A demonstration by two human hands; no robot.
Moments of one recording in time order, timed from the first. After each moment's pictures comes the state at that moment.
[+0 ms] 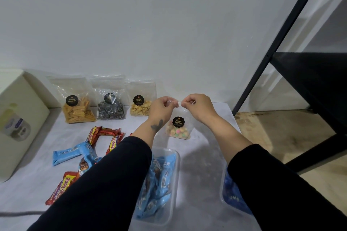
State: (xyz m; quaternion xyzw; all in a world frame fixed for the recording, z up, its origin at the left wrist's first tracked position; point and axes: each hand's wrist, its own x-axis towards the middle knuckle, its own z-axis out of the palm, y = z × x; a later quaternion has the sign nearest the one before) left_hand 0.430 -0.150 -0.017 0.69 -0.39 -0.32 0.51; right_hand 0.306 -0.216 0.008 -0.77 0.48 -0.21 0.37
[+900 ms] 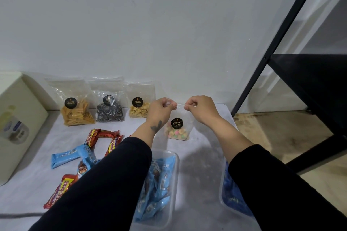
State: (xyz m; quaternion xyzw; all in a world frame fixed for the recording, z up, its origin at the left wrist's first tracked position) left_hand 0.432 -0.153 -0.016 0.71 -0.38 -0.32 0.50; right_hand 0.298 -0.222 0.008 -0.77 0.50 -0.19 0.35
